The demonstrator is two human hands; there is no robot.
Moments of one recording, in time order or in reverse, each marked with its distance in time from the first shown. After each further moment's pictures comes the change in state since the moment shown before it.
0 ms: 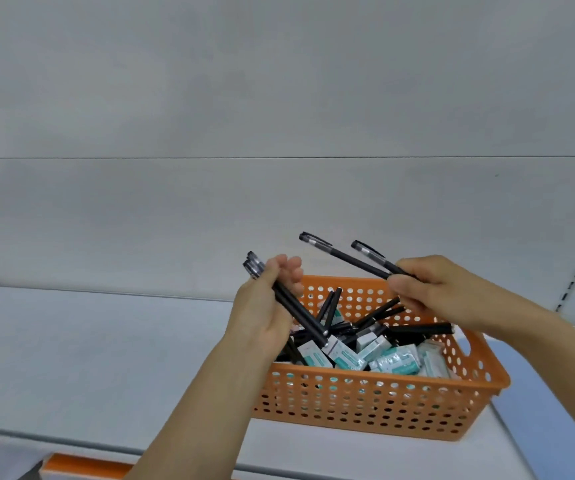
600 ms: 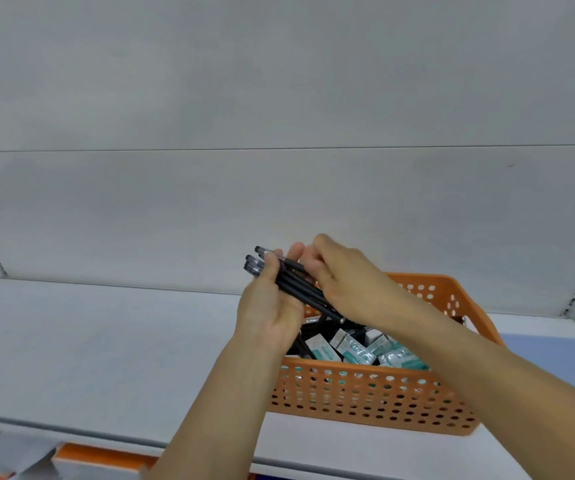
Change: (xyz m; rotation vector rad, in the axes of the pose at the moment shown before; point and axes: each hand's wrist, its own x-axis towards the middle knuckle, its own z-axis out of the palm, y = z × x) left_hand 0.000 -0.003 0.000 -0.253 0.004 -0.048; right_hand 0.043 -0.073 0.077 -0.101 0.096 -0.195
